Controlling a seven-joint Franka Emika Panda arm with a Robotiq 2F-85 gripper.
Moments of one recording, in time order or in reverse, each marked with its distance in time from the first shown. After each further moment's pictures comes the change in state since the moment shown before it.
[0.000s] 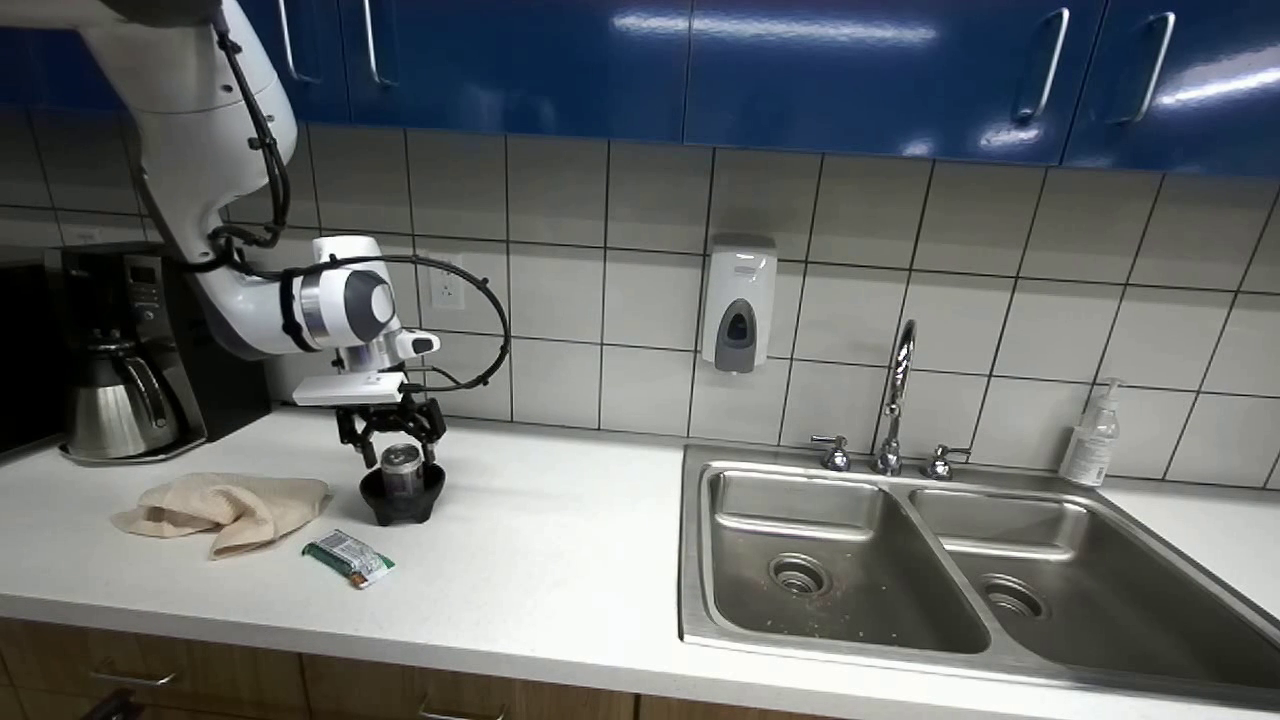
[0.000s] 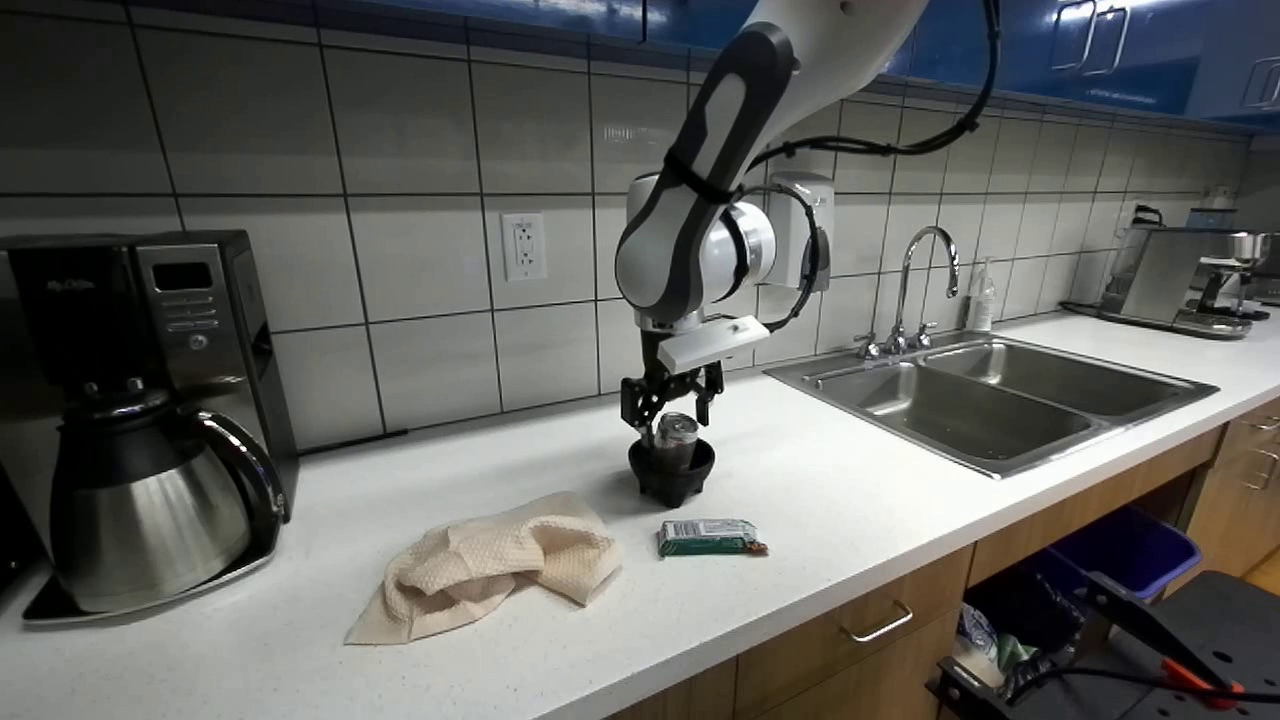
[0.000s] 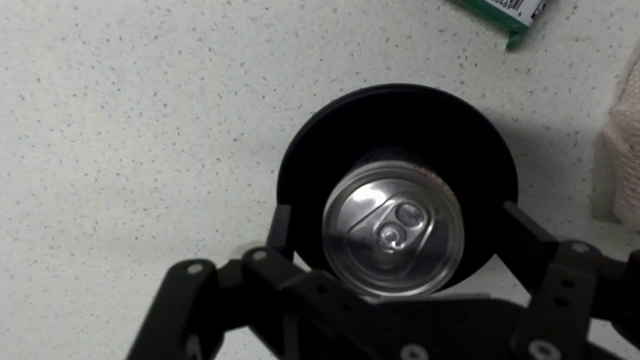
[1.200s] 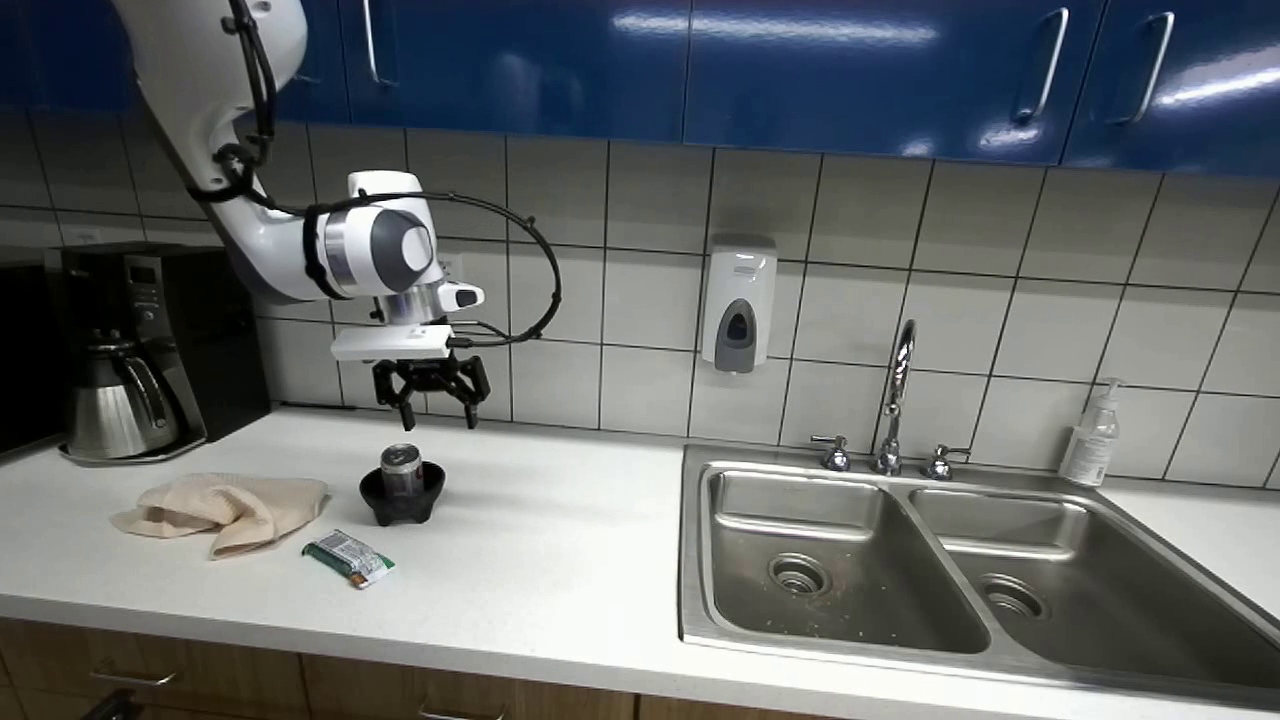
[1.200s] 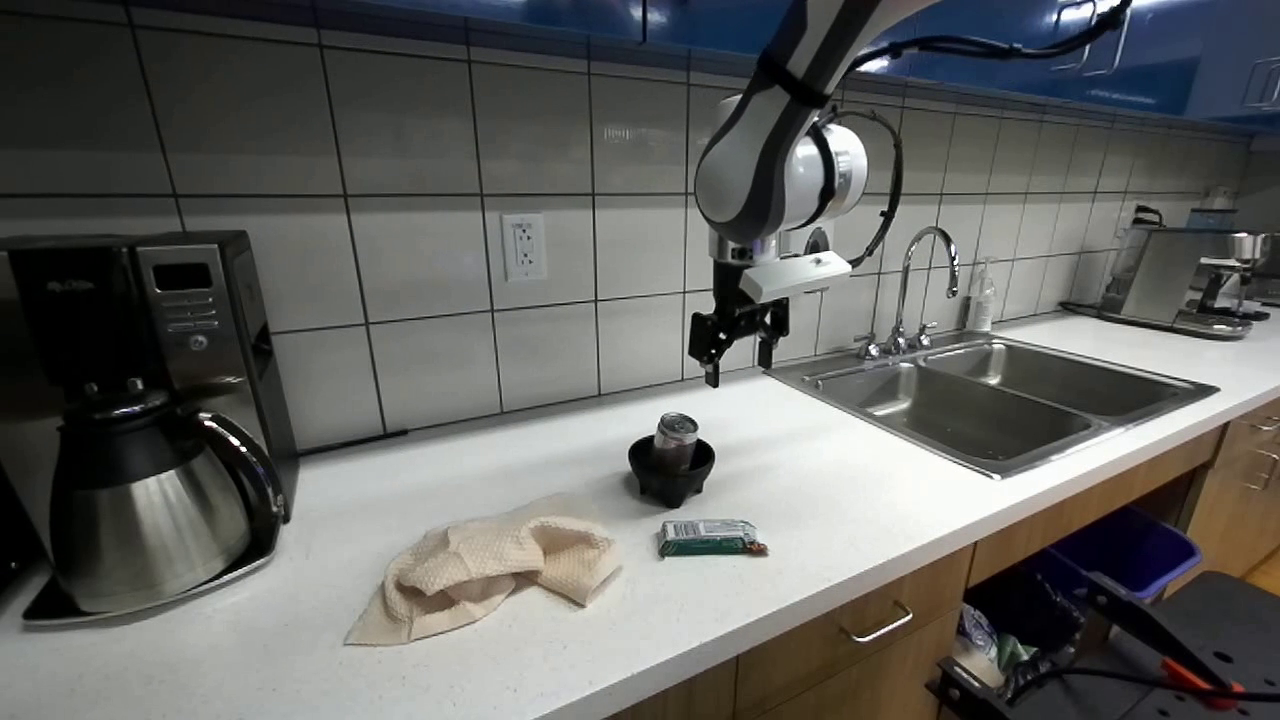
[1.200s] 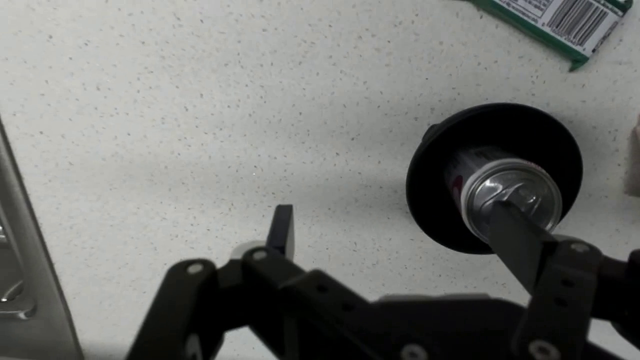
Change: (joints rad) arm -0.141 -0.264 0.006 -0.204 0.005 0.008 -0.141
